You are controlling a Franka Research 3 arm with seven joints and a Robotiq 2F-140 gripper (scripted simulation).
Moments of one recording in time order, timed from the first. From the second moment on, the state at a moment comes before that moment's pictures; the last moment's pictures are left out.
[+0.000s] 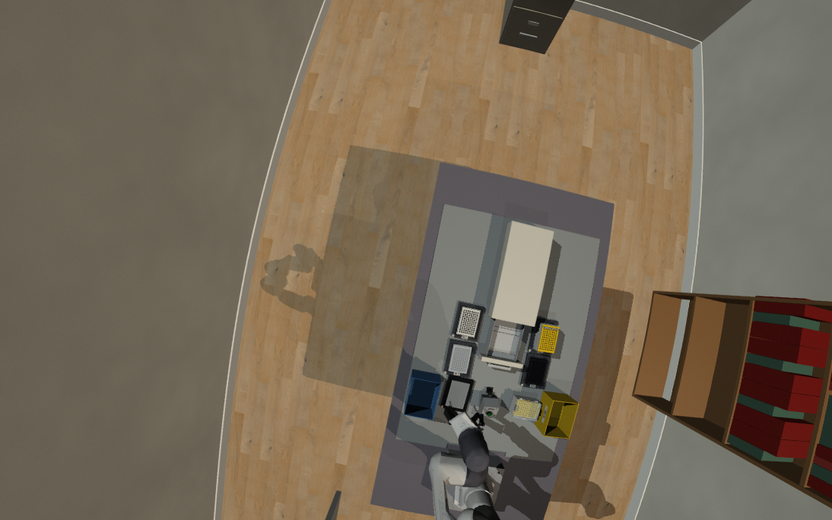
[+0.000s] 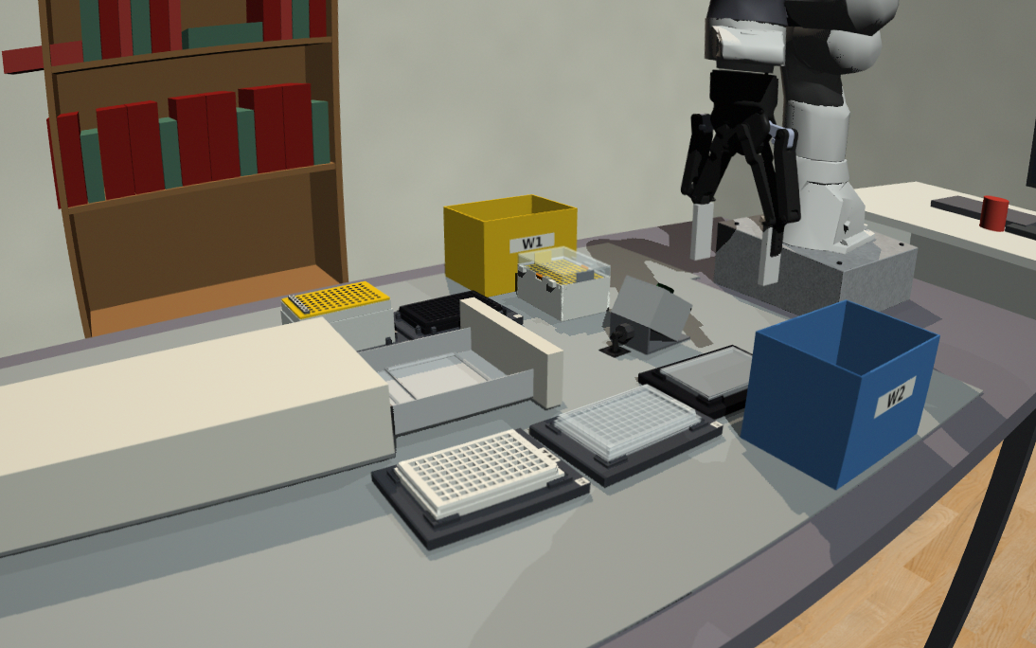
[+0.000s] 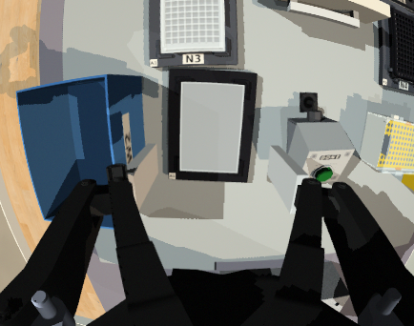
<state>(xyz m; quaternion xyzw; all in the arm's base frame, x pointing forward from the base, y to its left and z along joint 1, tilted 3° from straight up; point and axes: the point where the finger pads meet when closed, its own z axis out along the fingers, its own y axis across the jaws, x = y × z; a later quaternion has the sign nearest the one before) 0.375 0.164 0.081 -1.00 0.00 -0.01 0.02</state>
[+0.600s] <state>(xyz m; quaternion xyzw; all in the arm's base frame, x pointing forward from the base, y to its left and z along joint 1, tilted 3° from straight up) 0.373 0.166 0.065 -1.00 0.00 0.00 0.03</state>
